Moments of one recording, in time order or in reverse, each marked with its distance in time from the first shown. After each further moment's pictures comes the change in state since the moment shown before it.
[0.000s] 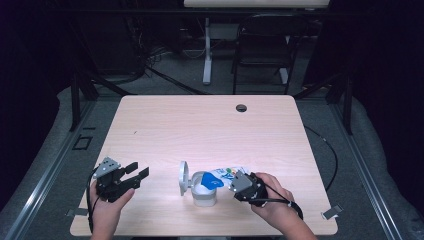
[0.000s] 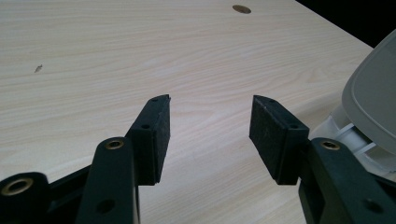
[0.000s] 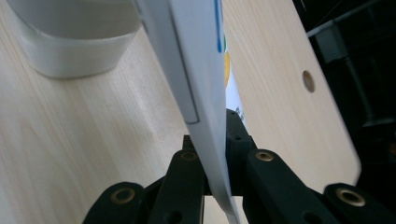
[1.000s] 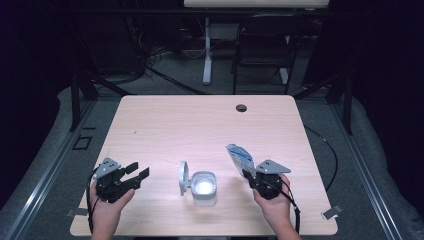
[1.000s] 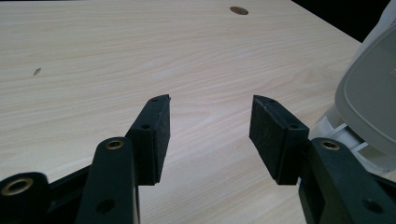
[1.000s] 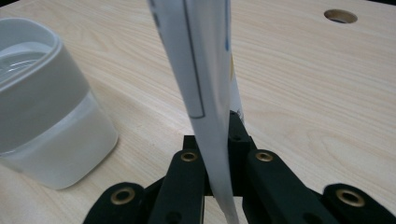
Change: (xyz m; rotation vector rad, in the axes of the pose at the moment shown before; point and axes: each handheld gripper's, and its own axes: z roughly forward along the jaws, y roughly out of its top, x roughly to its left) left arm -0.004 0.002 -0.003 -0.005 -0.001 0.007; right arm -0.017 -0.055 0.040 -0.240 0.125 0.714
